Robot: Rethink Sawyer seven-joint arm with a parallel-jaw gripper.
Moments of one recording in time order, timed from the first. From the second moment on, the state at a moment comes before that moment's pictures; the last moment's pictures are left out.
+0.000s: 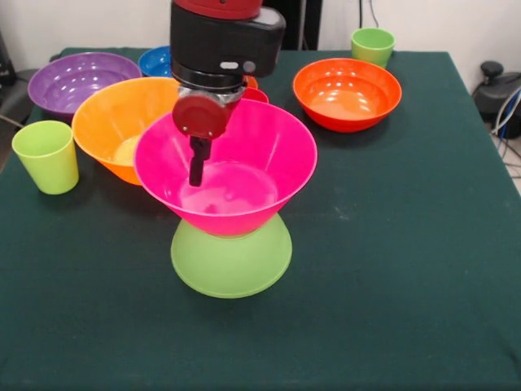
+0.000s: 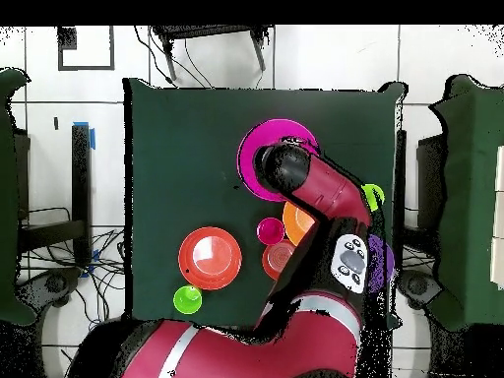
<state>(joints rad) -0.13 -0.41 -0.31 1.44 0.41 0.41 2.85</state>
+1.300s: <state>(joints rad) 0.00 -0.57 -0.44 1.33 0.41 0.78 2.85</state>
